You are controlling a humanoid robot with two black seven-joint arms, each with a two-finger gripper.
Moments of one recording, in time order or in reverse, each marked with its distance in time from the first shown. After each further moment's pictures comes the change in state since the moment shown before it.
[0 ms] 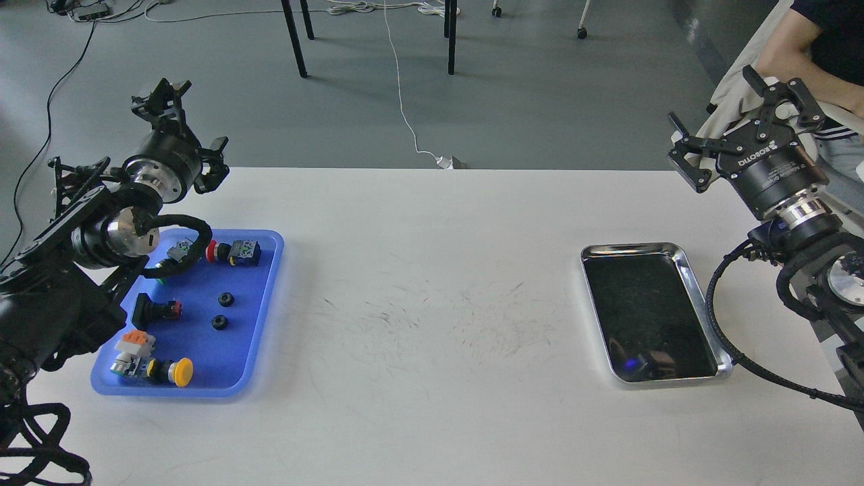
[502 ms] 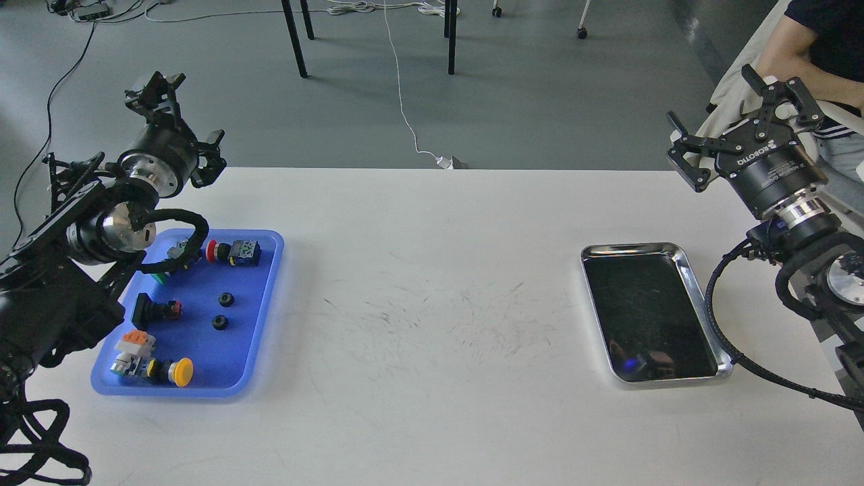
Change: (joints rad) left arm -0.007 0.003 -0.012 0.004 -0.011 -0.011 0.002; right arm 0.001 0.001 0.000 0.003 0.001 0.000 0.000
